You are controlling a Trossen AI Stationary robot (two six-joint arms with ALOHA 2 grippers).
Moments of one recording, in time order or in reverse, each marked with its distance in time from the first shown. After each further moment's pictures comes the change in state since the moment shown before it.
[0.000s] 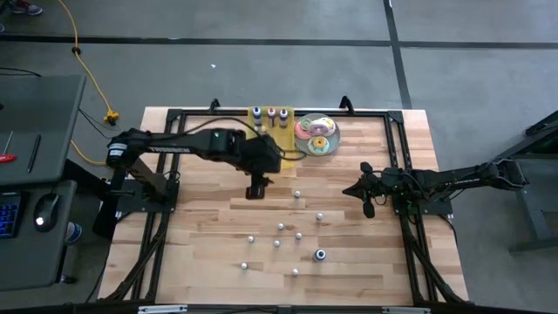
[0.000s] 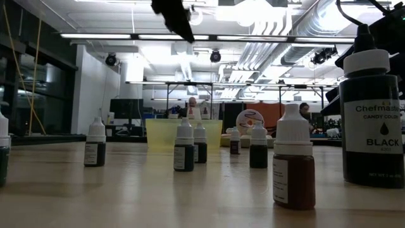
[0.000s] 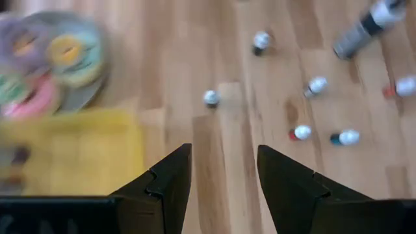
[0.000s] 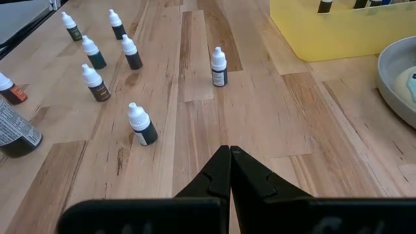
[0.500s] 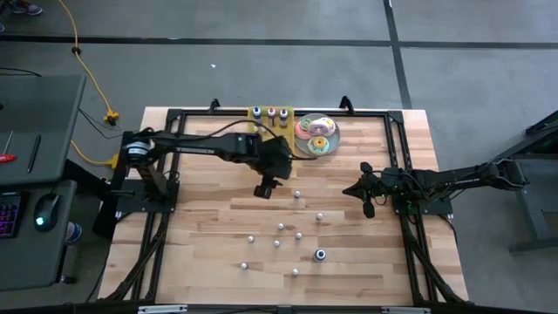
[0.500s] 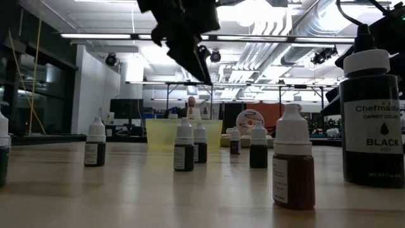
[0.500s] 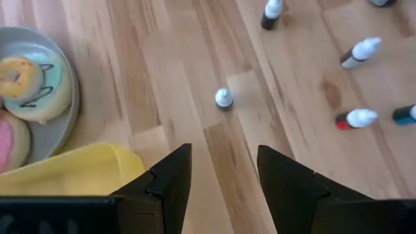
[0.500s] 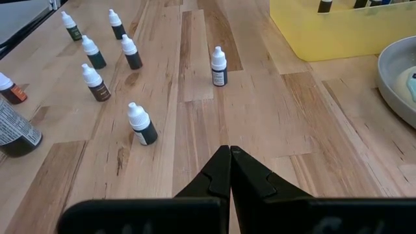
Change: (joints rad) left arm 0.080 0.147 -0.106 0.224 0.101 0.257; right arm 0.000 0.000 0.000 -0.002 0.000 0.000
